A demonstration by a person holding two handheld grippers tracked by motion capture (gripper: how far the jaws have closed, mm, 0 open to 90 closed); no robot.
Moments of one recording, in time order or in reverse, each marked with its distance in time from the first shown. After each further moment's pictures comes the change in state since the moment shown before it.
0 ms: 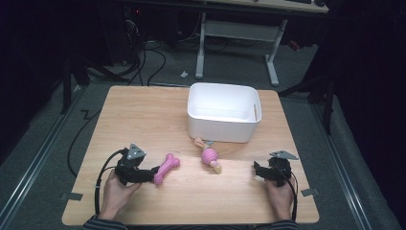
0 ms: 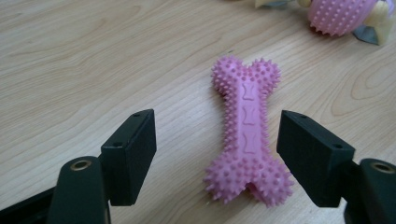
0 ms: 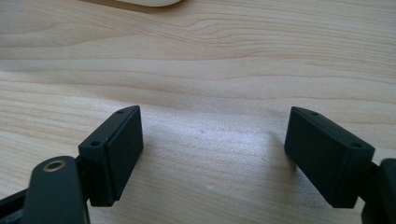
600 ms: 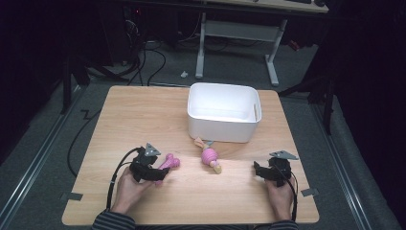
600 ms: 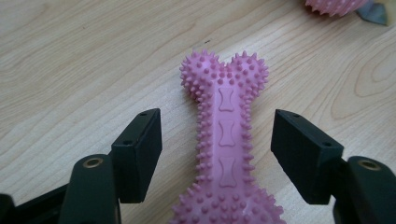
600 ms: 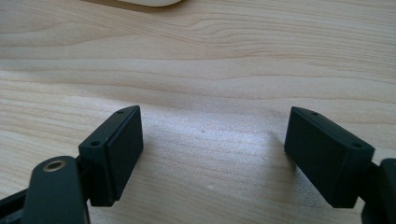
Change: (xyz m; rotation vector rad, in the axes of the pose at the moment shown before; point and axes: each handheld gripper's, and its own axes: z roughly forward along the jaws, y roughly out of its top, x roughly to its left) left arm -0.011 0.010 0.037 0.093 -0.034 0.027; right arm 0.000 0.000 0.000 0.002 0.000 0.000
